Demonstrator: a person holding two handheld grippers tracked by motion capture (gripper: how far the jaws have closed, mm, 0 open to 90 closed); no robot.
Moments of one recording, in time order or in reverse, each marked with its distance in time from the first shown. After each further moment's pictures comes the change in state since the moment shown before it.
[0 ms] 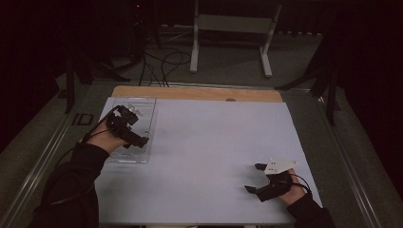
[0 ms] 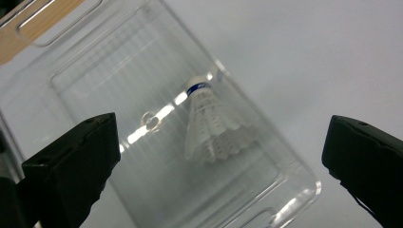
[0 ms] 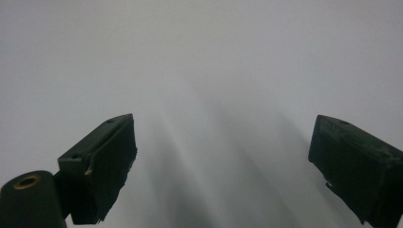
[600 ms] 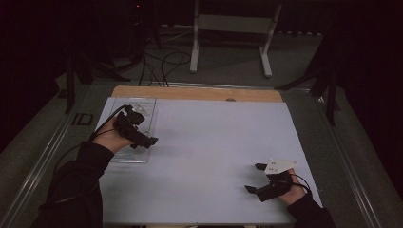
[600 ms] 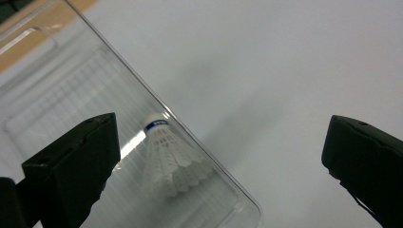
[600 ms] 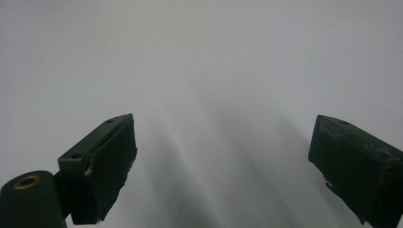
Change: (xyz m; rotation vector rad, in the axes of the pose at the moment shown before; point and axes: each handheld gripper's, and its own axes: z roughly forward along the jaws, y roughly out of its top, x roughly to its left) left arm -0.014 0.010 -0.001 -0.078 -0.096 0.040; right arm -0.001 -0.001 0.000 -0.001 -0.002 0.002
